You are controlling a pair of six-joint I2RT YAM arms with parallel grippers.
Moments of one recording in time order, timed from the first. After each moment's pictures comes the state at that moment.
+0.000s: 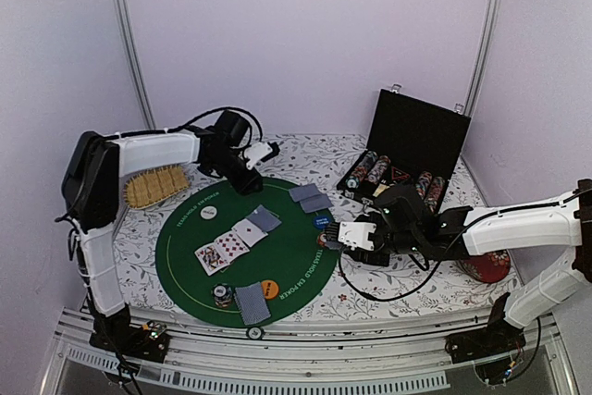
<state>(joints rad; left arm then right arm) -0.53 2.01 1.53 -0.54 0.07 0.43 0.95 1.41 0.75 -0.04 0.09 -0.66</state>
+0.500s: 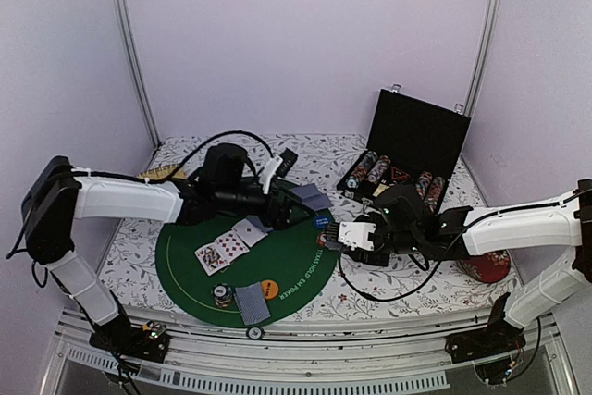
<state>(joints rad) -0.77 1.63 0.98 0.23 0.50 -0.18 0.95 1.41 0.75 -0.04 0.09 -0.66</state>
